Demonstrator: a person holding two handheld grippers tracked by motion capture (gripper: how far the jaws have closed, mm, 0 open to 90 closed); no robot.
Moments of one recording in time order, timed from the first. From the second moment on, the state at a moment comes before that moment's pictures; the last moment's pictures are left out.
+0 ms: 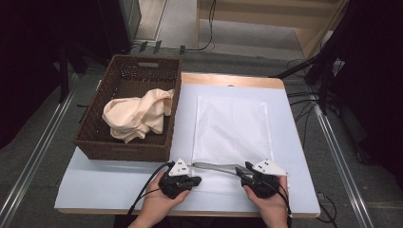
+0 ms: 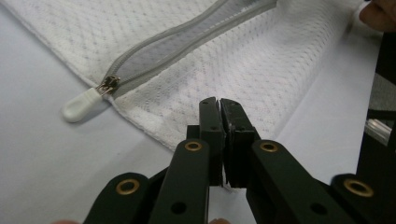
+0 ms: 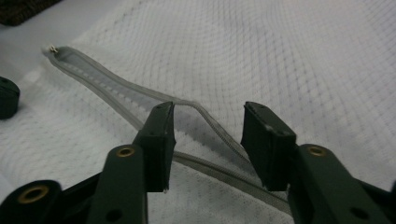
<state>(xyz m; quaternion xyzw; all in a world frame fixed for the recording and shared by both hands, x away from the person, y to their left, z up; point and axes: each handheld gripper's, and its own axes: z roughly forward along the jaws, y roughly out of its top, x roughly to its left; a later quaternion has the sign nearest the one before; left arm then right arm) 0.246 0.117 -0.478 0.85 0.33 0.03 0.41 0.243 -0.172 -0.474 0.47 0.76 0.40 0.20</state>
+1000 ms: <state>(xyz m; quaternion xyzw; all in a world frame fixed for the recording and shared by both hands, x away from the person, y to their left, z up) 0.249 0.120 -0.479 0.85 0.34 0.01 0.41 0.305 -0.180 -0.448 0.49 0.74 0.42 0.19</state>
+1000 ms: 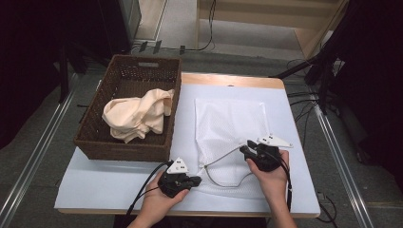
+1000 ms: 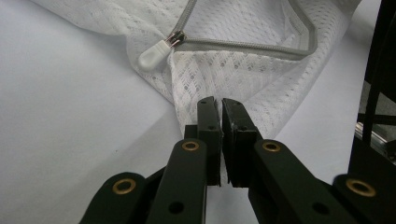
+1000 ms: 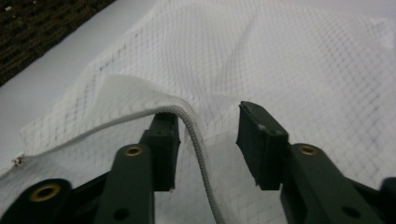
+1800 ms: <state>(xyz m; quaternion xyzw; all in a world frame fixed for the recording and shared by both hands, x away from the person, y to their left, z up) 0.239 0.170 -0.410 0.75 0.38 0.14 0.51 0.294 -0.191 -0.455 0.47 0.74 0.45 0.15</state>
